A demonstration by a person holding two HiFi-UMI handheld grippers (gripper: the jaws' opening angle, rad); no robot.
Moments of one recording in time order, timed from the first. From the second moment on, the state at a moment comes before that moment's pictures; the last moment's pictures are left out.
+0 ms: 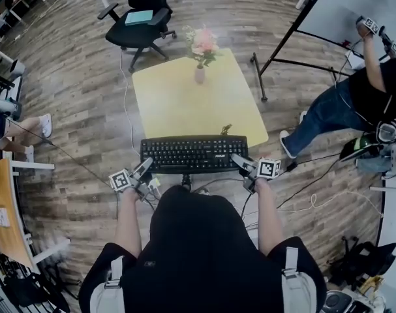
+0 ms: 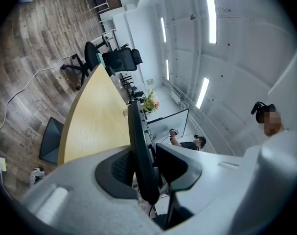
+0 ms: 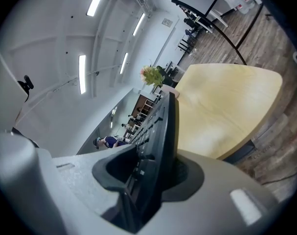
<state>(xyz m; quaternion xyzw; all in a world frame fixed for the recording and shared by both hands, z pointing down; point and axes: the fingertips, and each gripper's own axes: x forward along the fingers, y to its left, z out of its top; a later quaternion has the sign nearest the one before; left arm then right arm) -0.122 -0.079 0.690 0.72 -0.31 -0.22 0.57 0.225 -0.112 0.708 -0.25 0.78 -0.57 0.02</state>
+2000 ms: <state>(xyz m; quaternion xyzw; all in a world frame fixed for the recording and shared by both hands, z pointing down) -0.177 -0.221 0.788 0.69 -0.36 -0.13 0.61 0.166 -0.235 0.804 -0.32 0.72 -0.61 -0.03</state>
